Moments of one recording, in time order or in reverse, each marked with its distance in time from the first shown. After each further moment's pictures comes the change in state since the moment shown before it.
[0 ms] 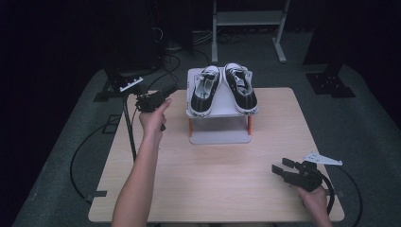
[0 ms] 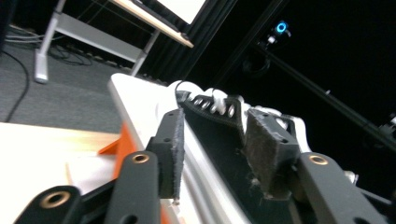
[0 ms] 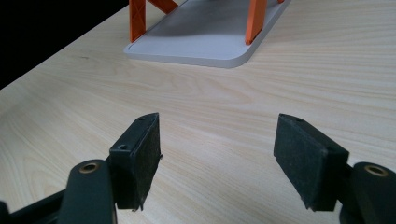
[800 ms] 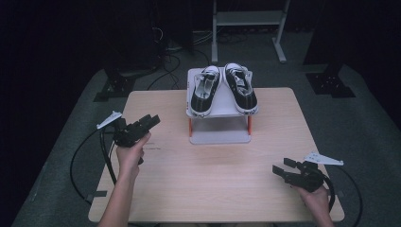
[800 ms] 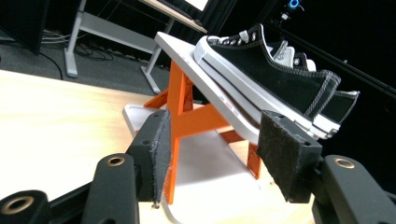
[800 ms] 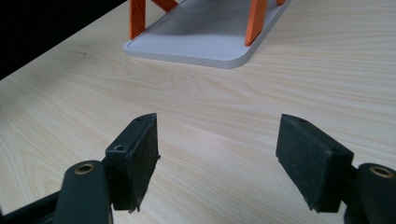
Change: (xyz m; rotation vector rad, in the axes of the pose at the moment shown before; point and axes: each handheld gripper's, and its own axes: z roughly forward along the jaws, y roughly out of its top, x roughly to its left) left arm 0.024 -0.054 -0.093 0.026 0.047 0.076; right arm 0.005 0.003 -0.005 0.011 -0.017 -0.020
